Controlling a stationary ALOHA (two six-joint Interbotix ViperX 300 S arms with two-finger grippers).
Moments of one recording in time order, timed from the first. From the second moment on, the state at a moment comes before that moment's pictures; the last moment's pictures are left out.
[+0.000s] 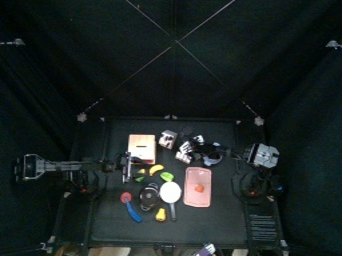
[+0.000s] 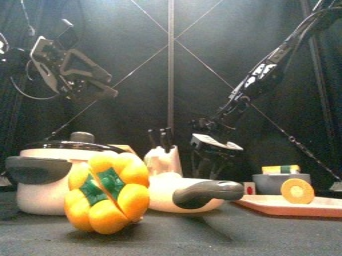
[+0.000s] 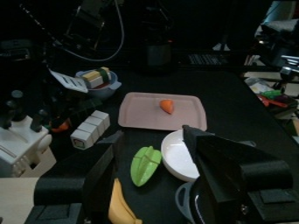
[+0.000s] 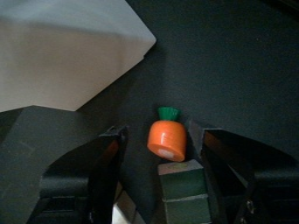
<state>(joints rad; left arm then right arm) 0.27 -0.52 1.18 0.51 -0.59 -0.40 -0.47 0.17 0.53 -0.81 0.35 1.24</state>
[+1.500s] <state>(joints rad) 0.25 -0.52 1.19 0.41 -0.59 -0.40 0.20 -0.28 0.94 -0.80 0.48 1.24</state>
